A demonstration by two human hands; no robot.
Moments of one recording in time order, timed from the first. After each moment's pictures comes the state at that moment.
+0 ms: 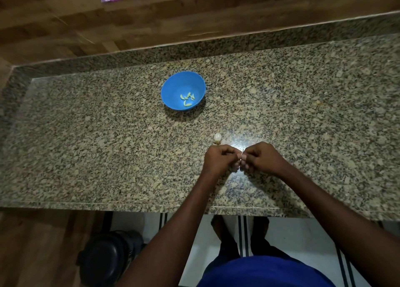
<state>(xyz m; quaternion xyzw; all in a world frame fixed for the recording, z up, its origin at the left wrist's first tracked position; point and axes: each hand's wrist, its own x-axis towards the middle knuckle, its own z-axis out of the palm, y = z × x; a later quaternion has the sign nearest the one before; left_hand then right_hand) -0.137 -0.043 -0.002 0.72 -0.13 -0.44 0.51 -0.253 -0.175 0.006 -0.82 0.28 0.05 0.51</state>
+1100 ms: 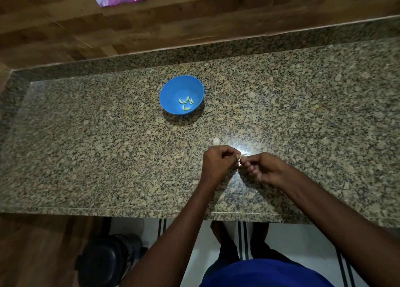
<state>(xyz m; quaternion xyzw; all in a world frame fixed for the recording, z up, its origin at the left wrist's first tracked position) -0.140 -0.048 0.014 0.76 -0.20 -0.34 0.51 -0.244 -0.175 0.005 -0.25 0.43 0.12 0.86</state>
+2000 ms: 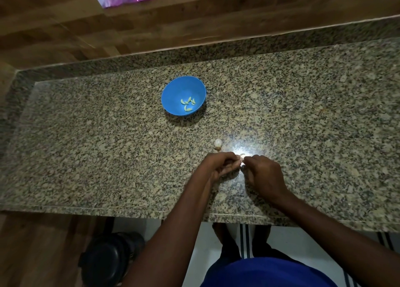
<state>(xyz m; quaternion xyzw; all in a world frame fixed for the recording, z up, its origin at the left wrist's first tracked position) -0.121 -0.068 0.020 0.64 0.14 -0.56 0.50 -0.266 -0.144 -0.019 -0.93 0.26 -0.16 0.22</state>
